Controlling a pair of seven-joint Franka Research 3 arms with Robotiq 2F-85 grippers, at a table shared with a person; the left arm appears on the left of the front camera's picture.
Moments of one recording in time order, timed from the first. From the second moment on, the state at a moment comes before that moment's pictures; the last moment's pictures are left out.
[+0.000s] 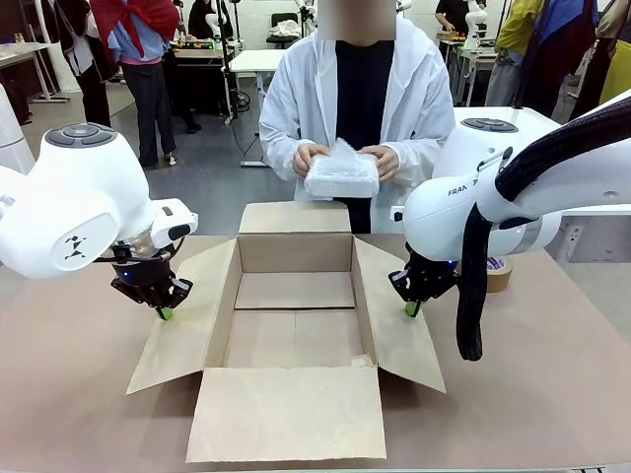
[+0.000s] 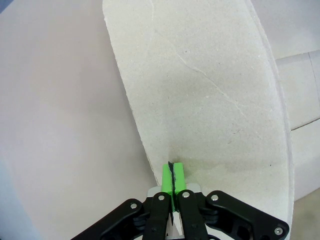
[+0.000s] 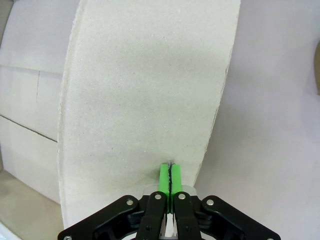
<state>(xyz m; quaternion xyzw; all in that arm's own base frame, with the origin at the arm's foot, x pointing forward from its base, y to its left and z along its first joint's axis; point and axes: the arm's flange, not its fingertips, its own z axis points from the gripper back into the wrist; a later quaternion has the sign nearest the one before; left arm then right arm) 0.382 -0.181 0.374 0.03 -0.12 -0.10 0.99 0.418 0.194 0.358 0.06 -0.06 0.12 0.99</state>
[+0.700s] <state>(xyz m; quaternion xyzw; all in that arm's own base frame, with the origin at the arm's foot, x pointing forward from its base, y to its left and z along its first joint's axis) 0.382 -0.181 0.374 0.03 -0.12 -0.10 0.99 0.418 0.194 0.358 0.06 -0.06 0.12 0.99</state>
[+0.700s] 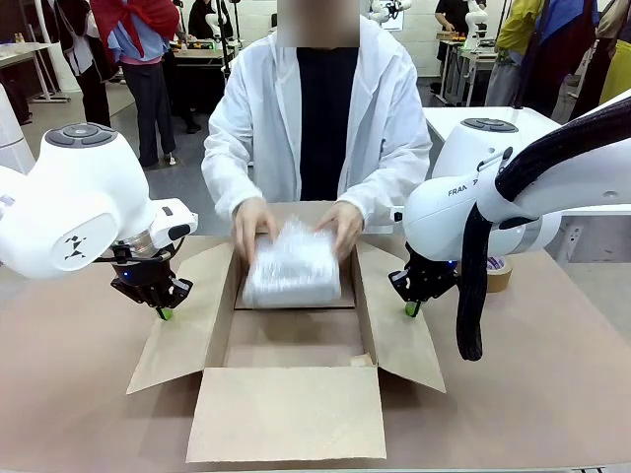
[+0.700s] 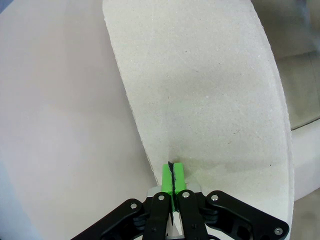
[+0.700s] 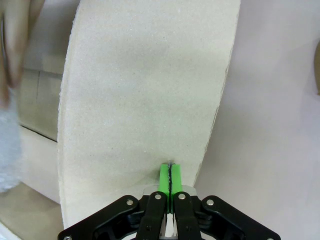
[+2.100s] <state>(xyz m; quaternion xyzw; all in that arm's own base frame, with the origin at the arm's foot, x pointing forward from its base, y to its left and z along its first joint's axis) 0.385 -0.180 0.388 0.01 -0.14 -0.15 0.98 0.416 0.193 0.370 0.05 -0.07 0.15 0.99</state>
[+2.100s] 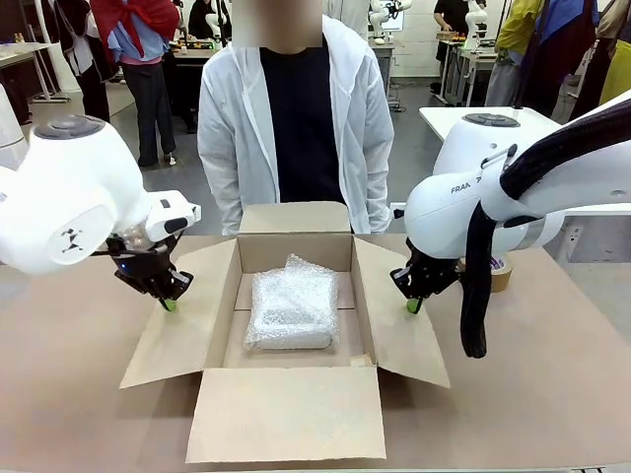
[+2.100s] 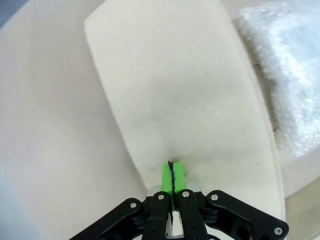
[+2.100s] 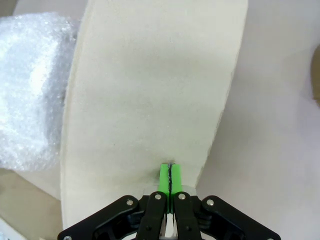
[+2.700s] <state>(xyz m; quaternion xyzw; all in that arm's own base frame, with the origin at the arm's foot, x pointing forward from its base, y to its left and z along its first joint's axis) 0.352 -0.096 0.501 -0.02 -0.16 -0.36 0.92 0.384 0.135 0.484 -0.02 -0.03 0.31 0.95</state>
